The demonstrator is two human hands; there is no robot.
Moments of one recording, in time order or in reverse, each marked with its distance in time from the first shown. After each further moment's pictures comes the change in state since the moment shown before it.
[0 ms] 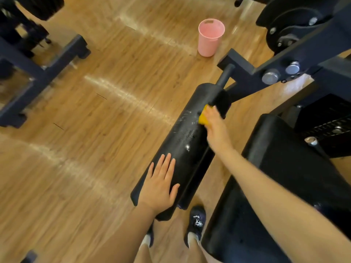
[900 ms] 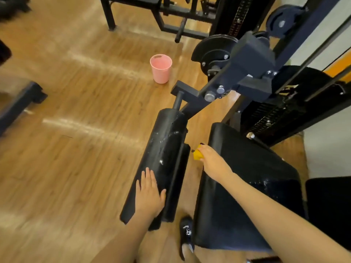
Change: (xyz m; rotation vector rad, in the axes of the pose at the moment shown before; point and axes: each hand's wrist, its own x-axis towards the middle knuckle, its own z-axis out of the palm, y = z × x) left_hand 0.003 0.033 -0.052 -0.003 -0.193 -0.108; right_hand -0.106 -0.009 -0.094 -0.204 -0.186 0.268
